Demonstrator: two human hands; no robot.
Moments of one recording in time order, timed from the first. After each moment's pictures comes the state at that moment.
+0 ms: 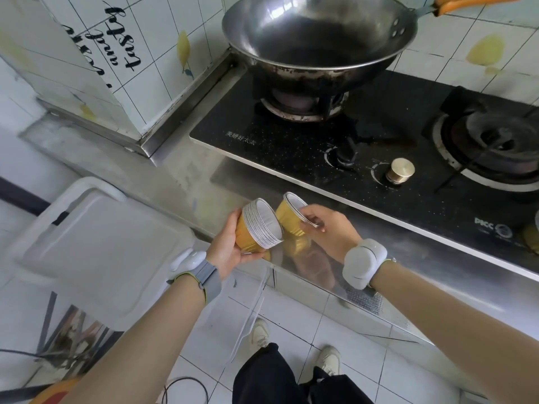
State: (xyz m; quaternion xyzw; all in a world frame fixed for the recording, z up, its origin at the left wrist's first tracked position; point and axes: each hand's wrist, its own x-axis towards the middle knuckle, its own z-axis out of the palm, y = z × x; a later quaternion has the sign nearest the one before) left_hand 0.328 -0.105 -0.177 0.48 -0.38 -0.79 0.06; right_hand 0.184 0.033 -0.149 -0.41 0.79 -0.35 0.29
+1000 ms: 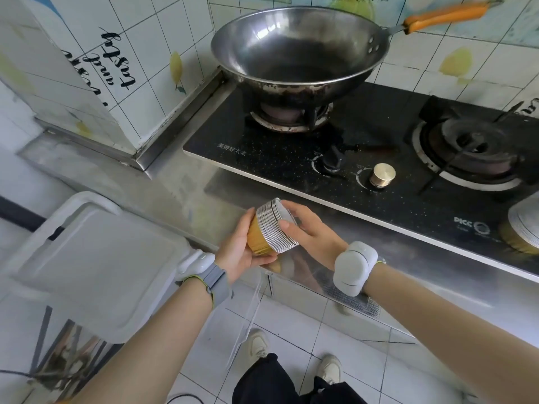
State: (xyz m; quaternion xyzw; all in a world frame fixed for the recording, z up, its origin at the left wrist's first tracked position) left_hand 0.309 -0.081 -0.154 0.41 -0.44 -0.80 0.02; right_hand 0.200 0.035 -0.127 -0.40 0.73 -0.41 0.37
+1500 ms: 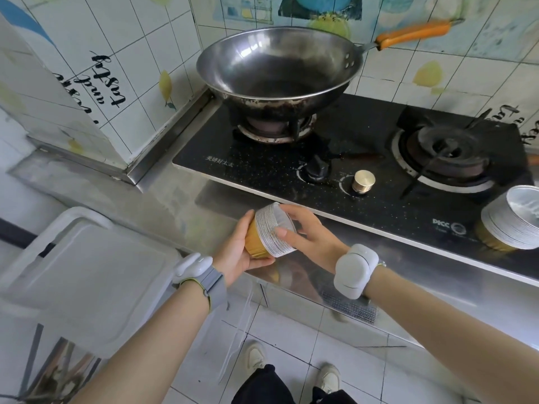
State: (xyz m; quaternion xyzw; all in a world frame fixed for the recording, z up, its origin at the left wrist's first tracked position) left_hand 0.294 -0.068 -0.138 0.39 -0.47 -0.79 0.02; right_hand 0.190 0.056 -0.109 -0.40 0.74 -0.41 0.35
